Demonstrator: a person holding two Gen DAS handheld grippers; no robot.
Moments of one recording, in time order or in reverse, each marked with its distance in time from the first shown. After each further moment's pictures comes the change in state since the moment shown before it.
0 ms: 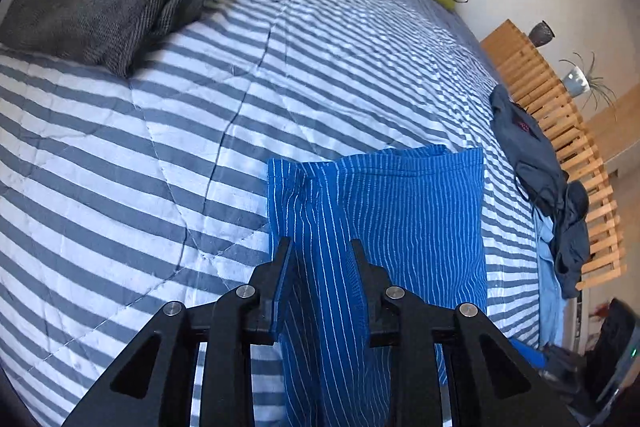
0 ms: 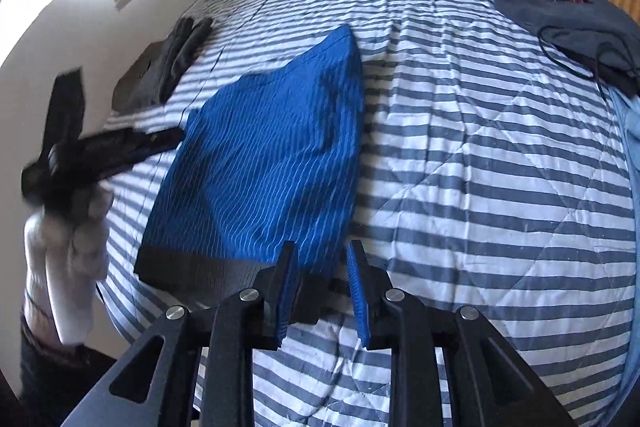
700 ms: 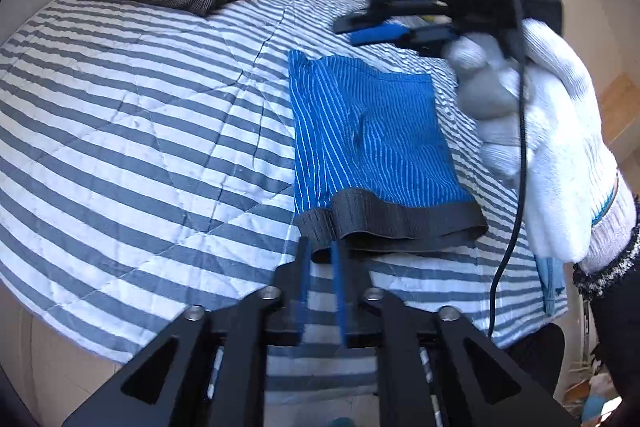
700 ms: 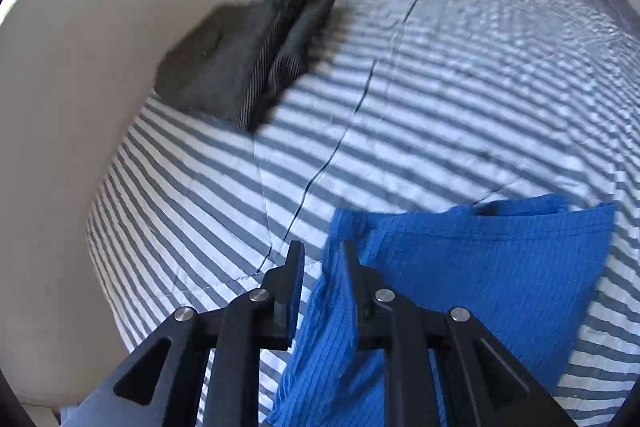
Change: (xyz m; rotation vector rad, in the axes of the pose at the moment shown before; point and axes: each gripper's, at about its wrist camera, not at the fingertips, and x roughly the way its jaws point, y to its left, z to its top) left arm -0.096 0.006 -0.170 0.059 -0.125 -0.013; right arm 0.064 0.140 0.138 -0.156 0.052 0.122
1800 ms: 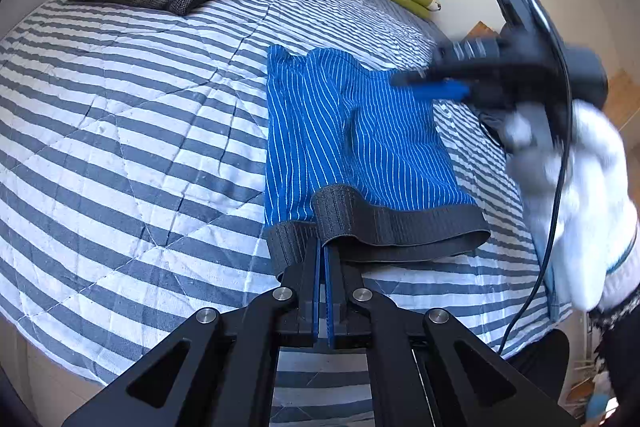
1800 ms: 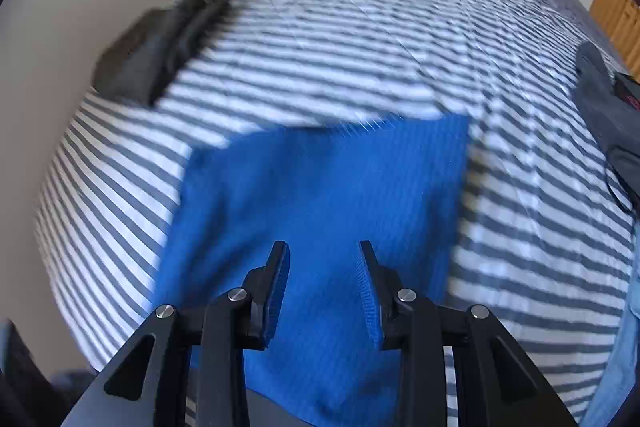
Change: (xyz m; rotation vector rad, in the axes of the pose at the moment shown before) left arm 0.031 -0.018 0.003 0.006 -0.007 0.014; right arm -0.016 -0.048 -0.031 0.028 0.019 -0.176
